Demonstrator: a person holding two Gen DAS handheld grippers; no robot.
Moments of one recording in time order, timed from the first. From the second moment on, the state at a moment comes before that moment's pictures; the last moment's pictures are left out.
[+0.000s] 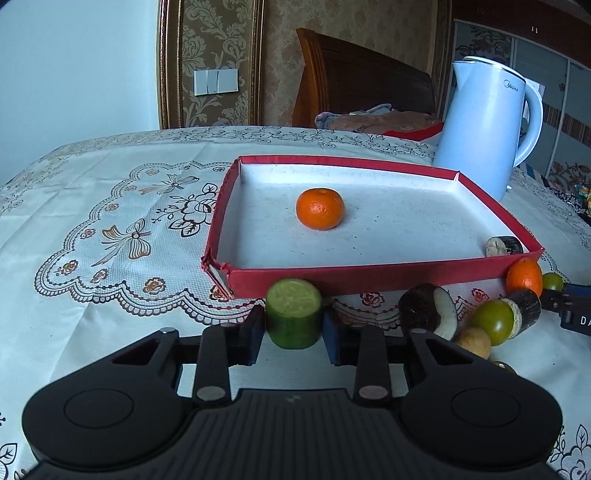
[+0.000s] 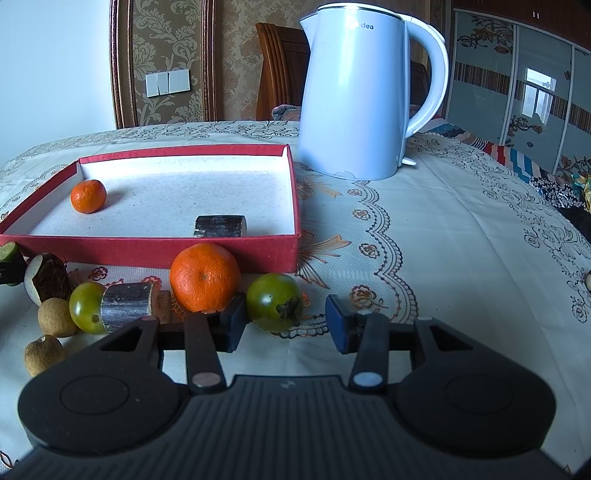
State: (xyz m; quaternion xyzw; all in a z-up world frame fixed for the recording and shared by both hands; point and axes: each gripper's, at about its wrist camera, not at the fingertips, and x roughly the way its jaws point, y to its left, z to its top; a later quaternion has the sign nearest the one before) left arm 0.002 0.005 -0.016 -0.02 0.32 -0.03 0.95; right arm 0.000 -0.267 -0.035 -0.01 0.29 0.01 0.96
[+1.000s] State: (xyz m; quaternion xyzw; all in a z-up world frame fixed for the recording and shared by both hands) left arm -0.004 0.000 -0.014 0.00 0.31 -0.03 0.95; right arm -0.007 -0.279 -0.032 0.02 0.27 -0.02 0.96
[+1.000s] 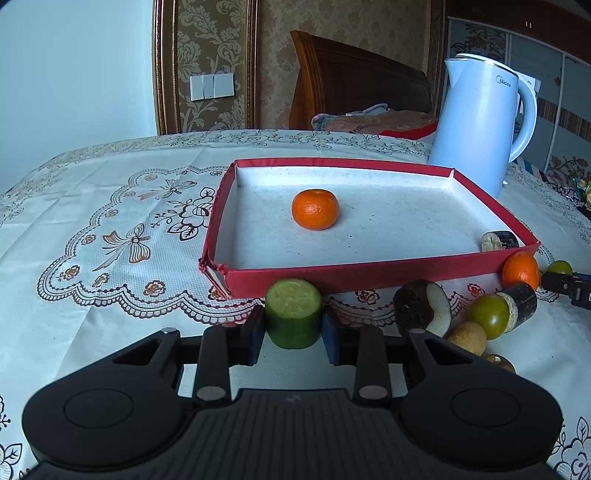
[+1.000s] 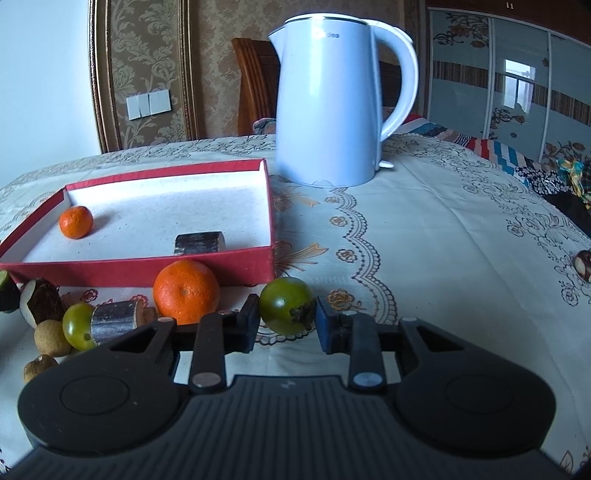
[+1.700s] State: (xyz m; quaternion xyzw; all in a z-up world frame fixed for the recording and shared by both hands) left arm -0.014 -0.001 0.000 -0.02 0.30 -0.03 0.95; right arm -0.014 -0.289 -0.030 0.05 0.25 -0.04 0.97
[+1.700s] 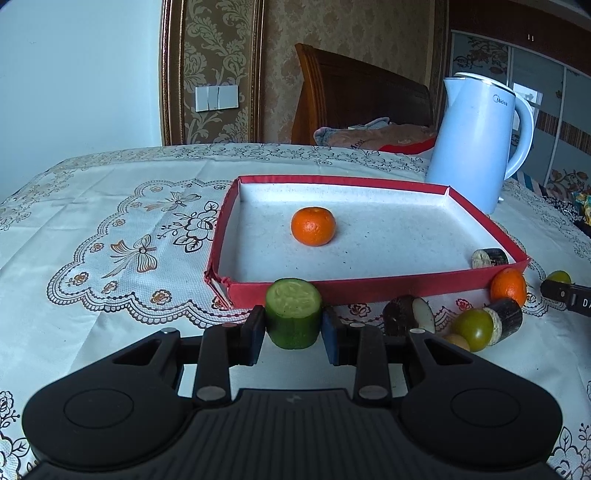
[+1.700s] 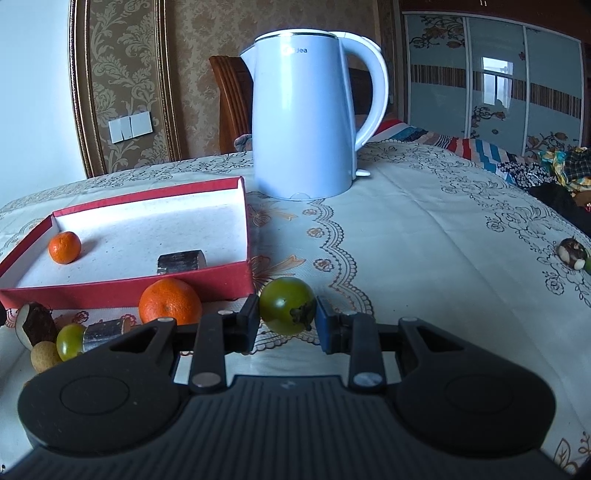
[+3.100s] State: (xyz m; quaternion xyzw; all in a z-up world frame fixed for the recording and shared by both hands) left arm 0.092 -0.038 -0.008 -0.01 0.34 -0.02 0.94; right arm 0.095 -0.179 -0.012 -0.02 0.29 0.03 0.96
